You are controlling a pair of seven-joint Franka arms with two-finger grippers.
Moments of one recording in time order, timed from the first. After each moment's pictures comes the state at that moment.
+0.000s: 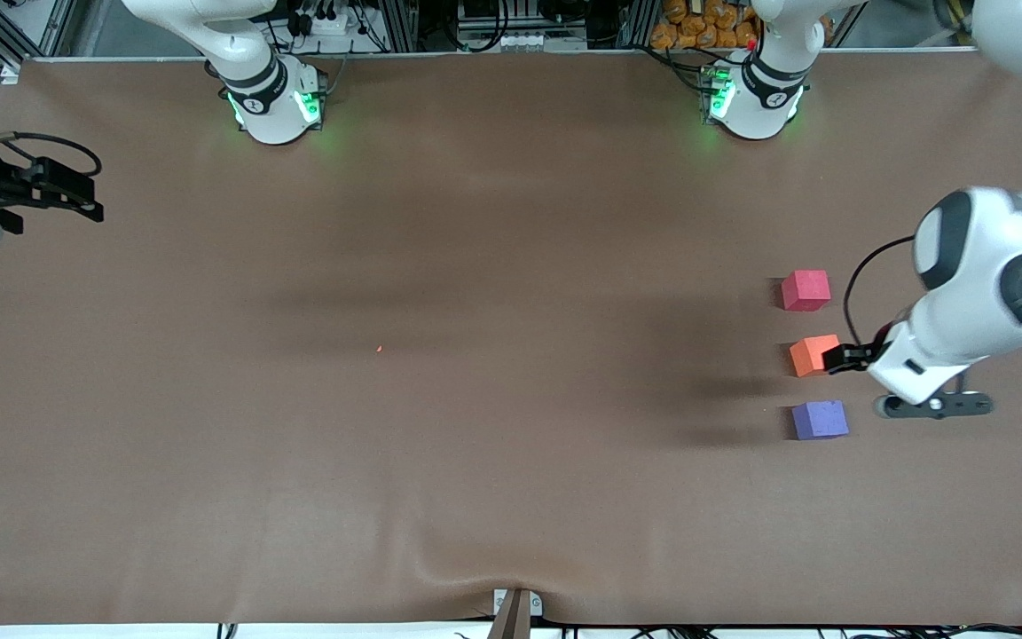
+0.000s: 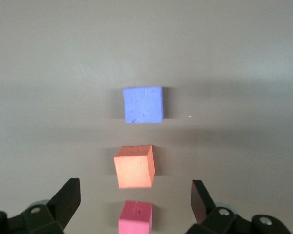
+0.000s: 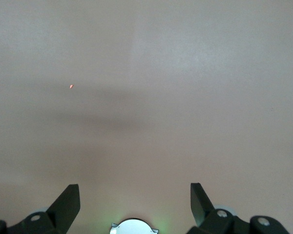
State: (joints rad) left arm 0.29 0.36 -0.43 -1.59 0.27 1.88 -0.21; right arm 0.09 0.06 -0.08 -1.41 0.02 1.34 -0.13
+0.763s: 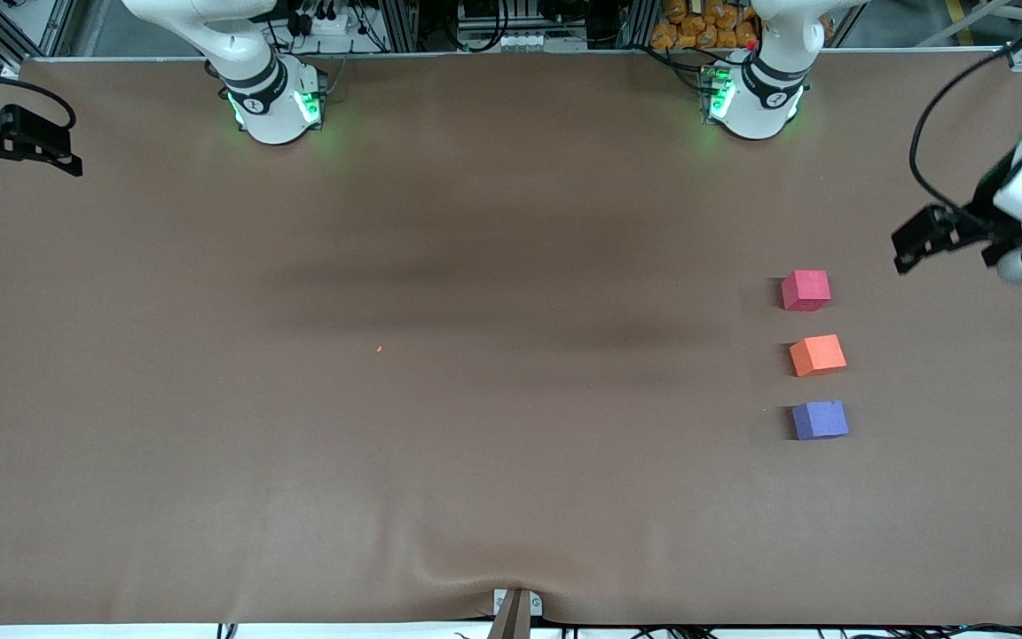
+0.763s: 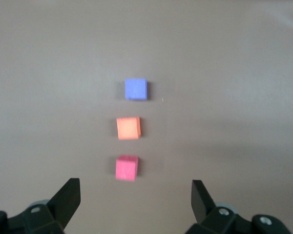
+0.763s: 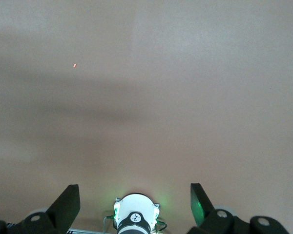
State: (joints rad) left arm 0.17 0.06 -0.33 -1.44 0.08 1.54 -0.21; right arm 0.09 0.05 -0.08 -1.33 0.02 1.18 -0.13
